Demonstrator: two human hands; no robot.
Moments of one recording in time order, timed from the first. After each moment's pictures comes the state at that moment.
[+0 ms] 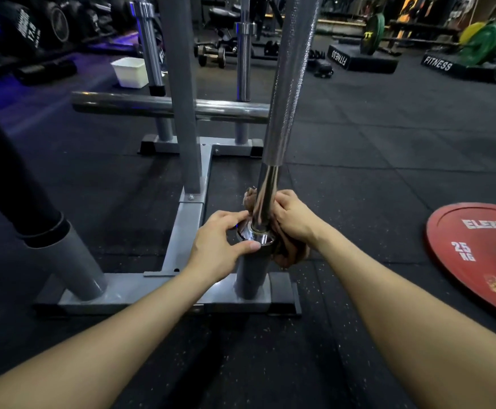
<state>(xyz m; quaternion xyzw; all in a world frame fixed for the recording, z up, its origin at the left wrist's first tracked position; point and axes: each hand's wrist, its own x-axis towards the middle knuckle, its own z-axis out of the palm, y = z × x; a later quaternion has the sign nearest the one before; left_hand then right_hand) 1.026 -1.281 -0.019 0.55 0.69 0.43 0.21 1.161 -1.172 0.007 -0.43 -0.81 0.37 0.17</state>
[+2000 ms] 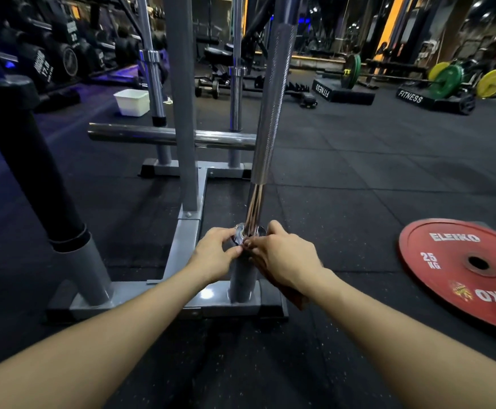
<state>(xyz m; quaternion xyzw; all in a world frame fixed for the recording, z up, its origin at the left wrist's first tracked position) 1.034 -1.304 0.004 0.54 0.72 0.35 0.26 1.185 -1.272 0.040 -0.45 -0.89 0.05 0.04</state>
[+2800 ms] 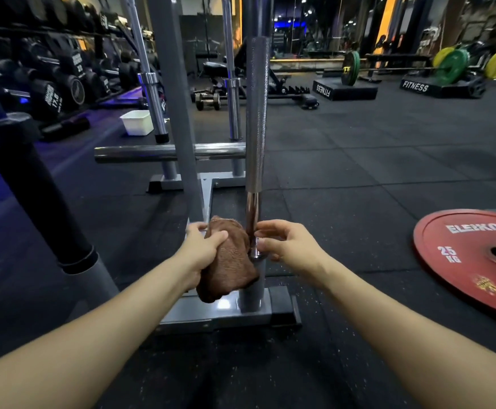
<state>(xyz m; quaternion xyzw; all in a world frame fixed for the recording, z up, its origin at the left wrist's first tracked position) 1.023 -1.301 0.036 0.29 0.69 0.52 0.41 1.191 -1.256 0.046 -0.40 -0.66 0.55 0.31</state>
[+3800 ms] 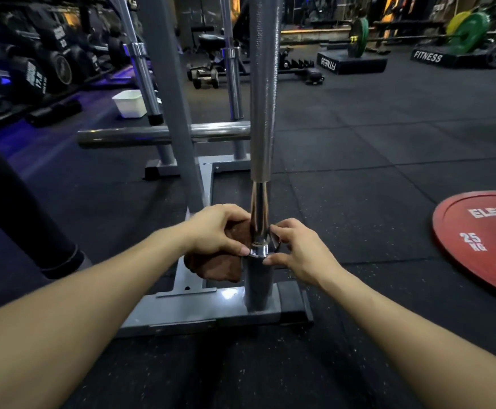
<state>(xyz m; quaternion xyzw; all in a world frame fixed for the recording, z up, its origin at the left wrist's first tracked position) 0.988 -1.245 0.043 0.76 0.60 0.15 0.21 1.185 -1.222 0.007 -0.44 -0.83 0.27 0.19</state>
